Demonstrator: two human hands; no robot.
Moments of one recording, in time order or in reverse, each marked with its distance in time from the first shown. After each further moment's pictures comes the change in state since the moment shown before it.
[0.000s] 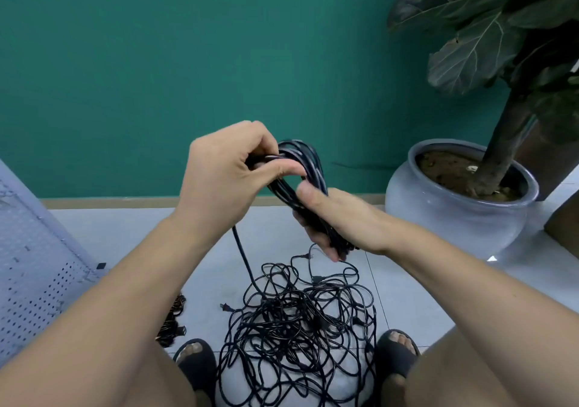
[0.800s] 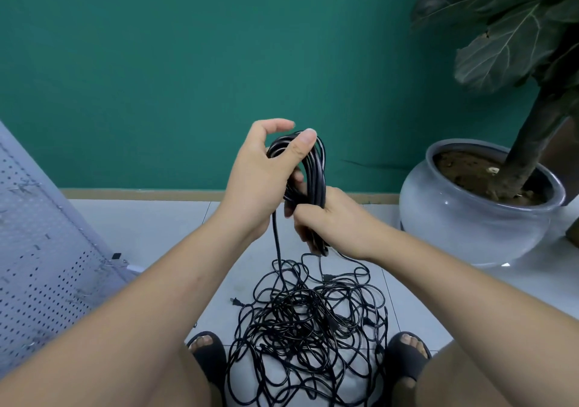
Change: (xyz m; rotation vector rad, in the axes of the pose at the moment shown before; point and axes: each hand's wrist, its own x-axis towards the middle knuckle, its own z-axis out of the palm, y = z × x) left_hand -0.002 -0.004 0.029 -0.635 -0.011 -0.729; right_hand 0.032 -0.006 0.035 -0.121 0.149 -0.086
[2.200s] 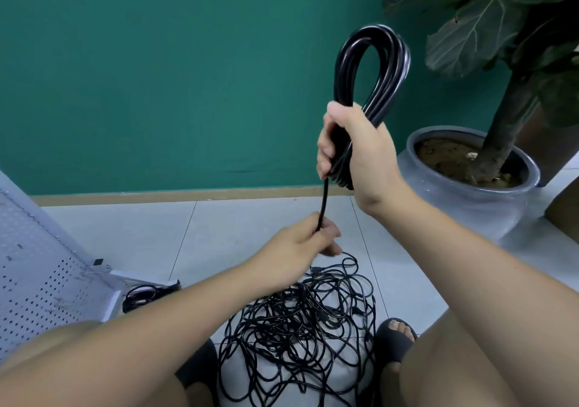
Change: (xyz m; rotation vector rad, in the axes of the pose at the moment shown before) left_hand -0.050 -0.083 0.045 0.342 -0.580 -0.223; right_hand -0.003 -0.009 -0.060 0.613 0.504 -0.166
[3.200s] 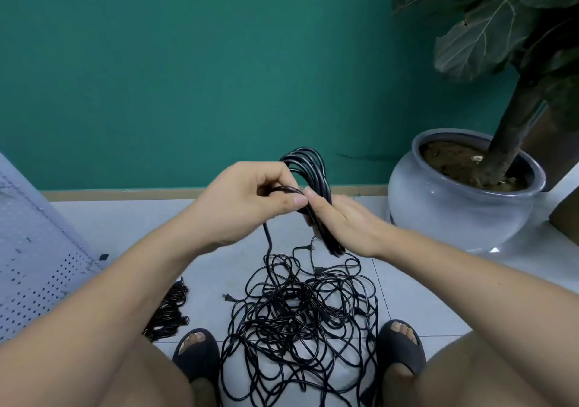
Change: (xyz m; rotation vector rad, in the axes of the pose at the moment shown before) left_hand -0.031 0.043 -0.095 0.148 0.126 0.276; right_hand -0.036 0.059 -0.019 -0.776 -0.507 0.147
